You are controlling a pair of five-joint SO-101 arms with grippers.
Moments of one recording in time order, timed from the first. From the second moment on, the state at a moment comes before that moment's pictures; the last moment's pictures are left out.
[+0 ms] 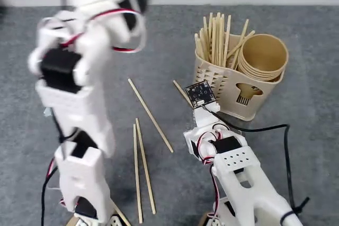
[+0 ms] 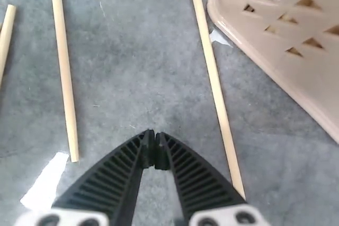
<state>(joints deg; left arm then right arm) 8.0 24.2 -92.3 99.5 27.9 -20.6 -38.6 68.1 38.2 2.6</state>
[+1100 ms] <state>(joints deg) -11.6 -42.2 20.0 85.7 20.2 -34.3 -39.1 42.9 59.3 6.4</state>
